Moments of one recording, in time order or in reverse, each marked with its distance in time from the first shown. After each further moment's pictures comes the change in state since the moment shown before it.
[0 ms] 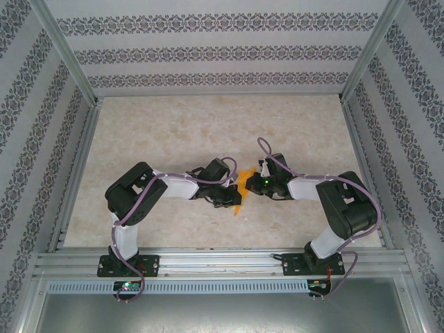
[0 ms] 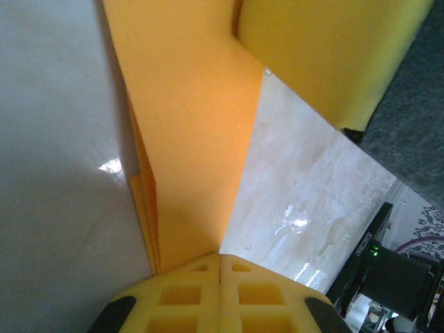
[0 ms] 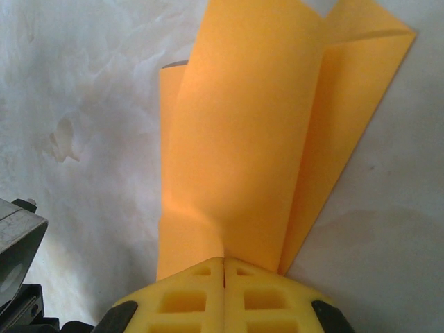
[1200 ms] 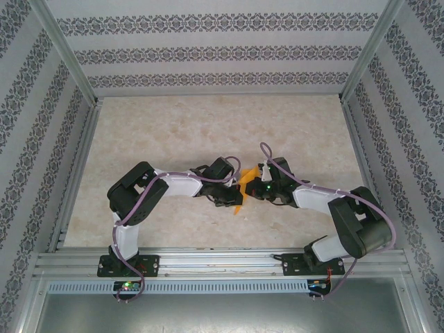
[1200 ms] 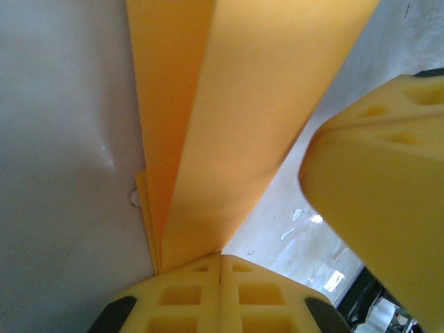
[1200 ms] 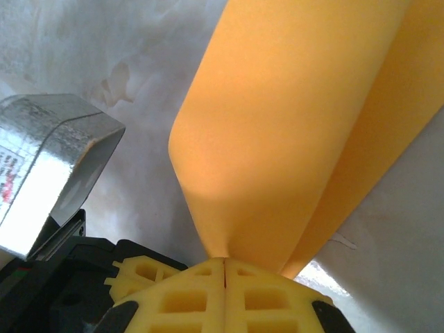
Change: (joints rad) left arm -0.018 0.017 0.074 -0.128 -0.047 0.063; right arm 0.036 -0.163 -0.073 -0.033 -0.040 -0.006
